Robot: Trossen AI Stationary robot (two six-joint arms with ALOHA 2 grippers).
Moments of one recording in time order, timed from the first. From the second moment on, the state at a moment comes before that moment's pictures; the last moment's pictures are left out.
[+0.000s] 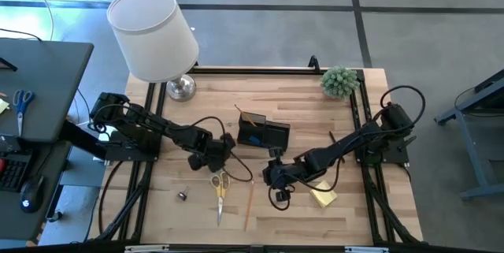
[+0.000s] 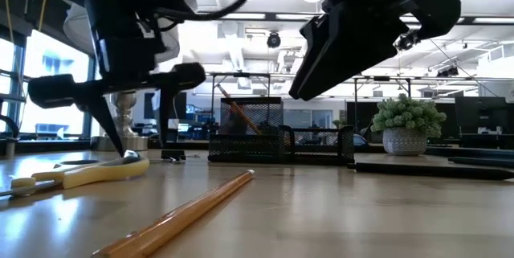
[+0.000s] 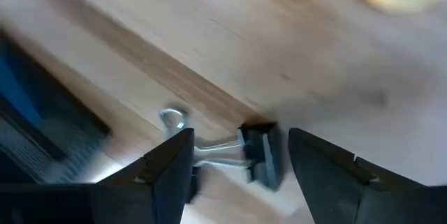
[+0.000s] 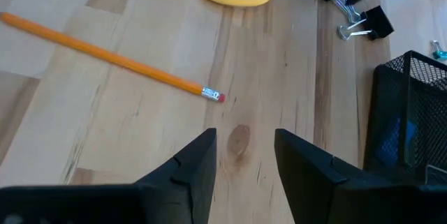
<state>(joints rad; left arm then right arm) -0.07 1.61 0.84 -0.54 -0.12 0.84 0.41 1.78 1.12 -0.26 0.29 0.07</state>
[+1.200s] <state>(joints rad) -0.10 1.61 0.74 -0.45 -0.22 -0.73 0.29 1.78 1.12 -0.28 0.27 -0.18</state>
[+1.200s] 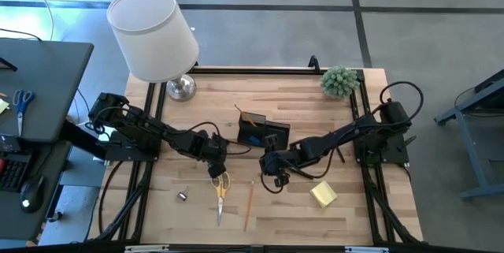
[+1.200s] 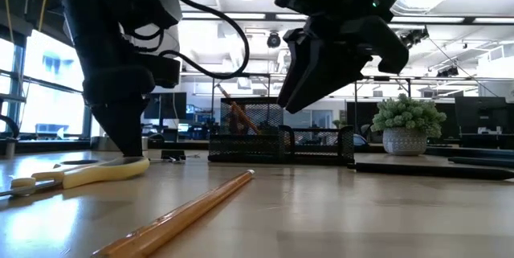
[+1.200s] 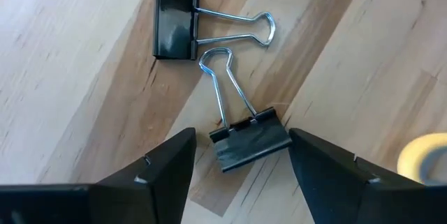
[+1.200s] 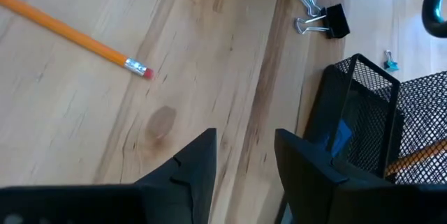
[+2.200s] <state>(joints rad) -0.10 1.61 0.97 -0.55 -0.35 -0.32 0.35 1.78 1.12 -0.34 0.30 -0.05</state>
